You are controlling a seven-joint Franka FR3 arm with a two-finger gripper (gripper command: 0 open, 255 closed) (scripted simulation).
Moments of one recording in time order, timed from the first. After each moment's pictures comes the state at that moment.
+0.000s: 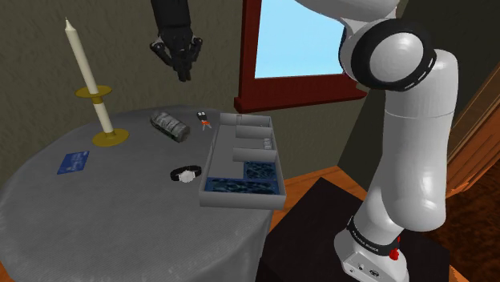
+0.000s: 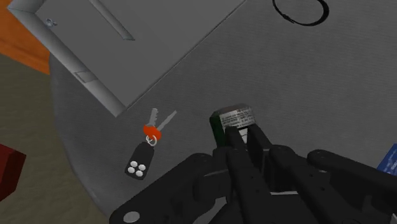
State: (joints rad) arm 0.28 0.34 0.25 -1.01 -0.11 1.25 0.46
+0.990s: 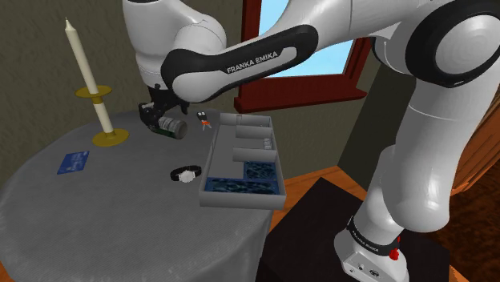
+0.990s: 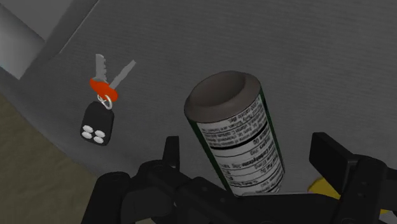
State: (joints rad) arm 0.34 0.14 0.25 -1.77 -0.47 2.07 0.74
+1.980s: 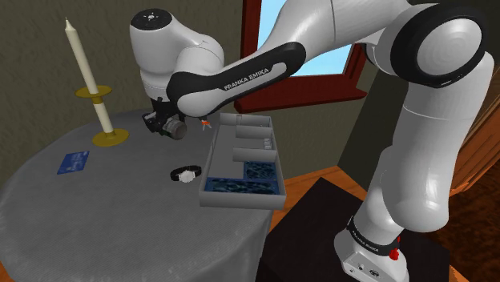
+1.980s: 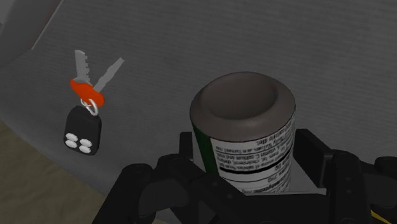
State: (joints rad) arm 0.33 0.18 0.24 -1.81 -0.52 2.17 0.78
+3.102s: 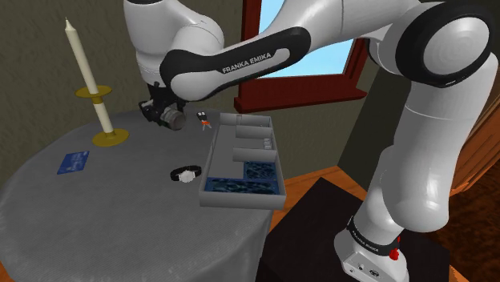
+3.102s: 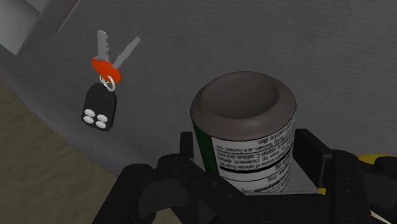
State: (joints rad) arm 0.33 0.16 0.24 -1.74 -0.49 2.09 0.73
